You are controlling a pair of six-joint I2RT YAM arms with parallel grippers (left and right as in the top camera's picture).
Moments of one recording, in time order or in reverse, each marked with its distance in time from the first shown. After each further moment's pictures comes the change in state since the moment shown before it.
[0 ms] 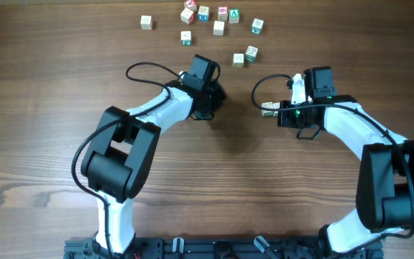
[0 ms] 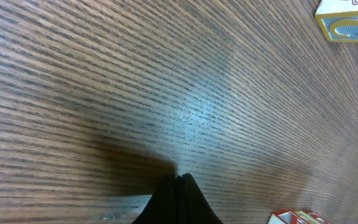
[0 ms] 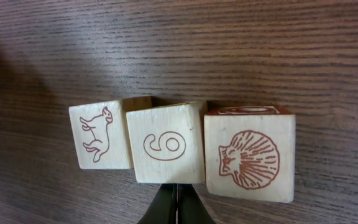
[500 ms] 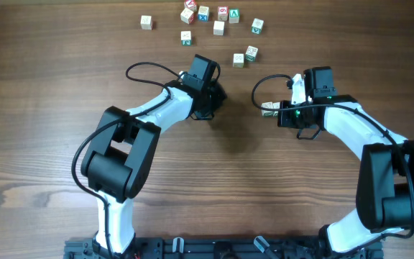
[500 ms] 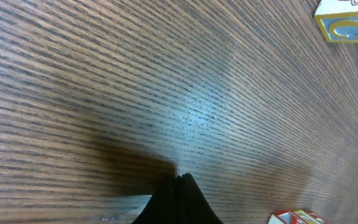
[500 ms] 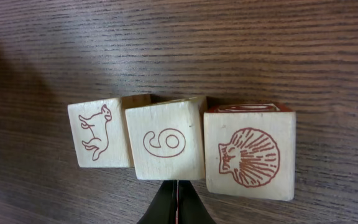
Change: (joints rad) left arm 0.000 0.000 0.000 0.002 0.000 0.000; right arm 0.000 0.000 0.000 -0.005 0.000 0.000
